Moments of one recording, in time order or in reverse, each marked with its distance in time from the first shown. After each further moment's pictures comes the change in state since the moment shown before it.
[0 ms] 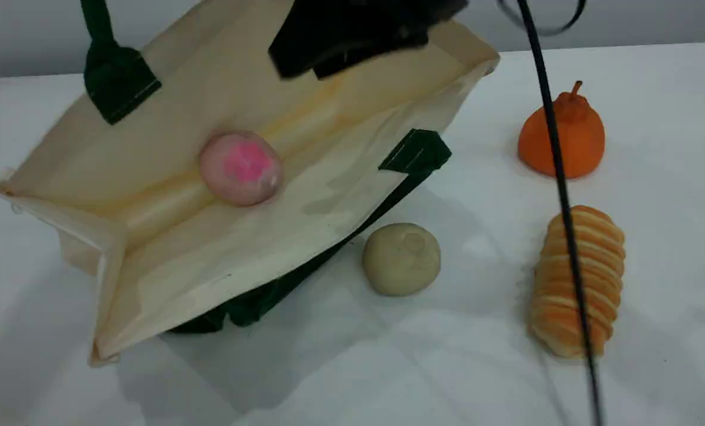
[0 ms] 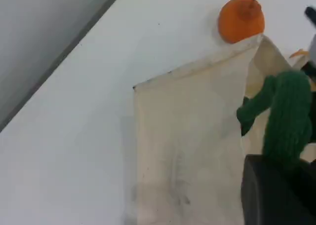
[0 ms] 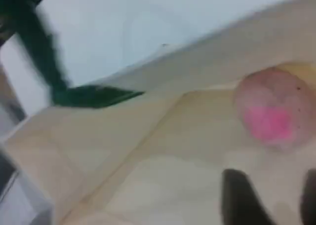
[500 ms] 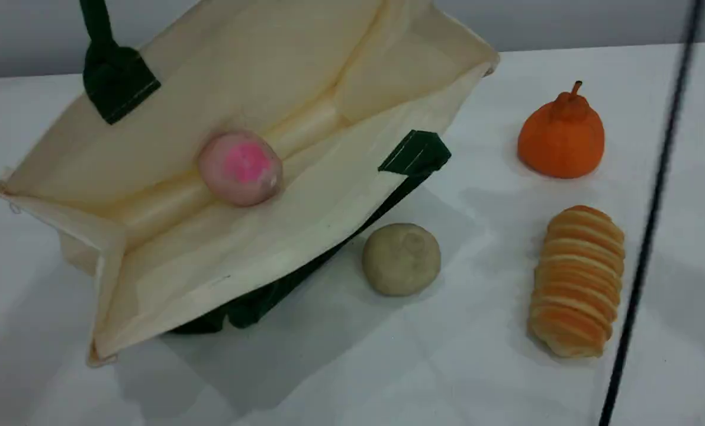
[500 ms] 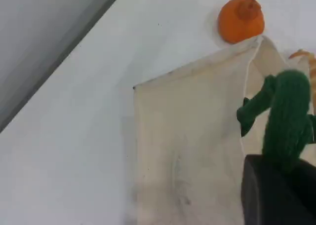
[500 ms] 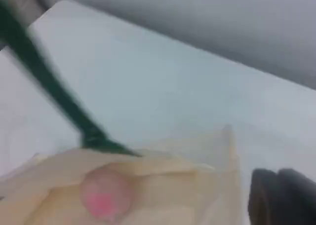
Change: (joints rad) left arm 0.000 0.000 0.000 -0.002 0.000 0.002; right arm -0.246 -0.271 0.000 -0.227 -0.120 0.188
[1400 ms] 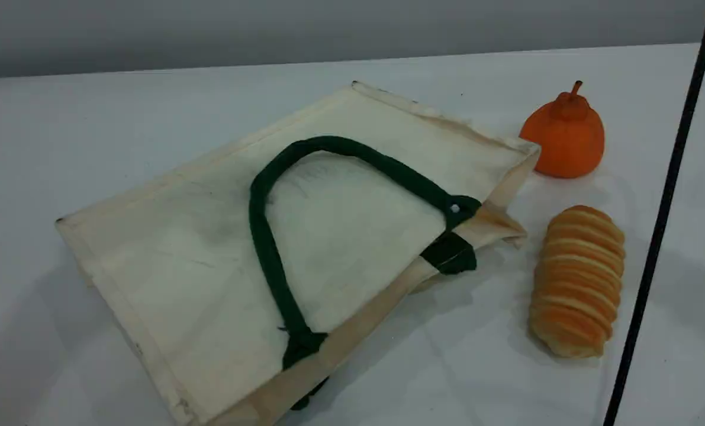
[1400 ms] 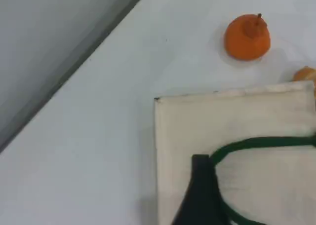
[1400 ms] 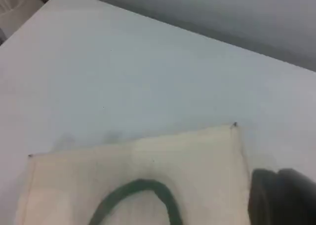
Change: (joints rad) left arm 0.000 -0.001 0.000 -0.008 -0.040 -0.014; right arm -0.023 0.001 0.000 -0.008 0.054 0.007
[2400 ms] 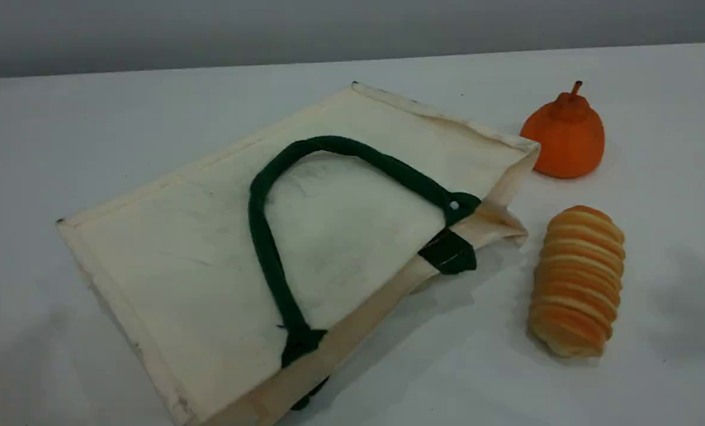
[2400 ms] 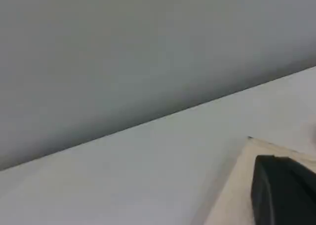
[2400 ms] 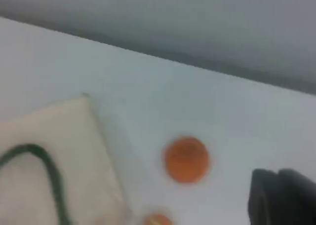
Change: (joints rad) left arm 0.000 -0.540 0.056 0.410 0.040 -0.569; right arm 0.001 -0.457 -0.163 -1.018 0.425 0.917
